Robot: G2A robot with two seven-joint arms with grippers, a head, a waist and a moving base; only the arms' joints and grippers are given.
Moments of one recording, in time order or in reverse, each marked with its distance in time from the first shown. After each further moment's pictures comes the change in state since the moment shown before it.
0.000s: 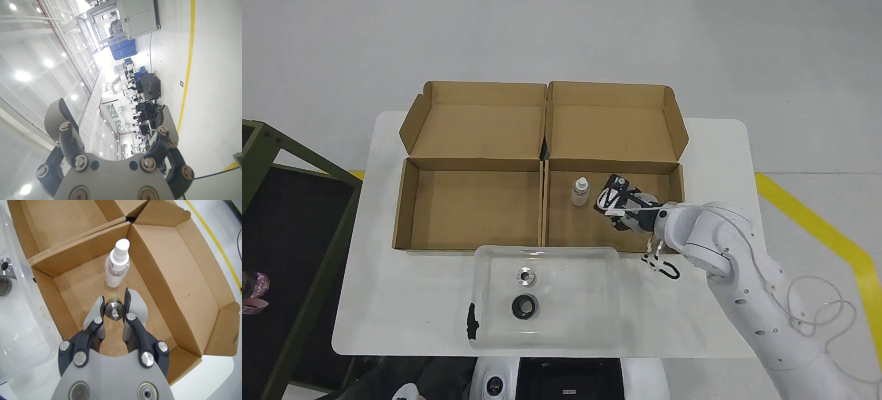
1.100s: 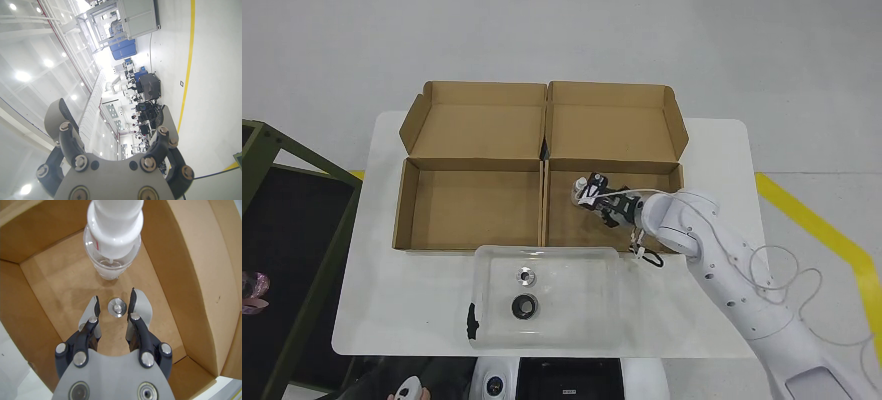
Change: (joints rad) left arm 0.000 0.000 0.000 0.000 0.000 0.000 0.000; right arm 0.144 -0.041 -0.148 0.181 -0.033 0.041 0.060
